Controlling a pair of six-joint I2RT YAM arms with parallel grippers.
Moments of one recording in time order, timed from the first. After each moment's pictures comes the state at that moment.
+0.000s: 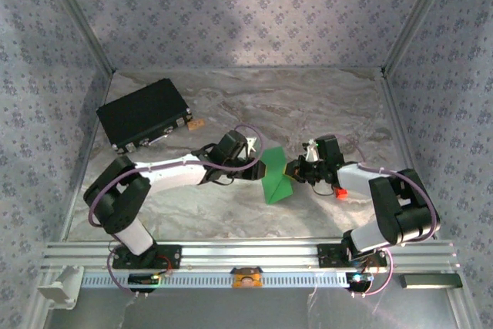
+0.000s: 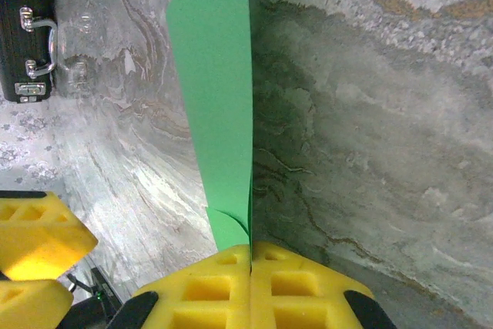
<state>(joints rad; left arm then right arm) -0.85 1.62 0.90 -0.07 0.27 -0.66 0.28 1.45 0.50 0.05 -0.66 0.72</state>
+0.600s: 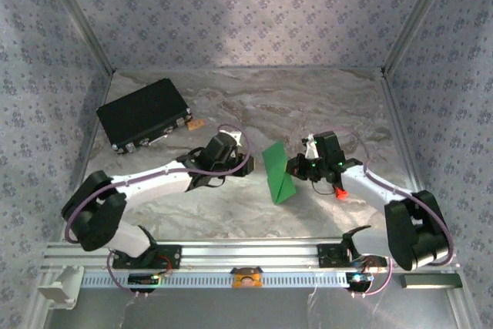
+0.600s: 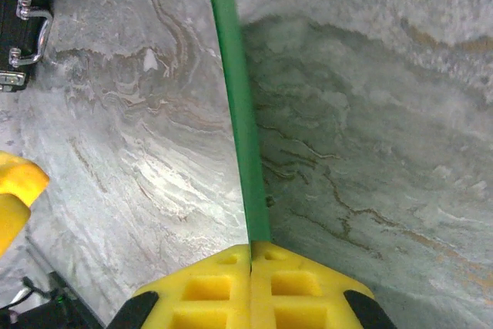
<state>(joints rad) -0.85 1.43 0.80 -0.09 0.02 -0.69 0.36 1.26 0.57 -0.19 -0.49 0.63</state>
